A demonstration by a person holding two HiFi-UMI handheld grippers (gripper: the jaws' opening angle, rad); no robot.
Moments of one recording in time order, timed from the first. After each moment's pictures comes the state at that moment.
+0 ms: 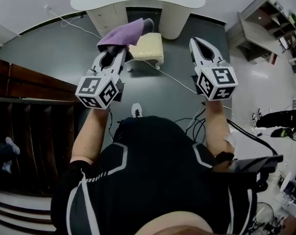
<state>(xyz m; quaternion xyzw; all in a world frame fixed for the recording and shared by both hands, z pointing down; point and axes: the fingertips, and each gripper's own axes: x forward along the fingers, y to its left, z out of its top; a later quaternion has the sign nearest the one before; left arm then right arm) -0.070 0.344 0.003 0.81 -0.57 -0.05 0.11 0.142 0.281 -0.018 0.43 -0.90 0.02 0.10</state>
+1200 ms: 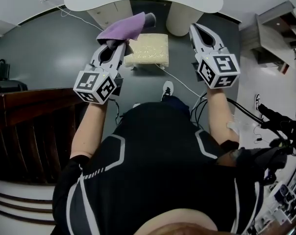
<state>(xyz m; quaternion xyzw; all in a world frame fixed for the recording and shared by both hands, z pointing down) -0.103 0.153 0.058 0.80 -0.58 -0.02 0.14 0.092 0.057 0.033 0.38 -0.92 0.05 0.10</state>
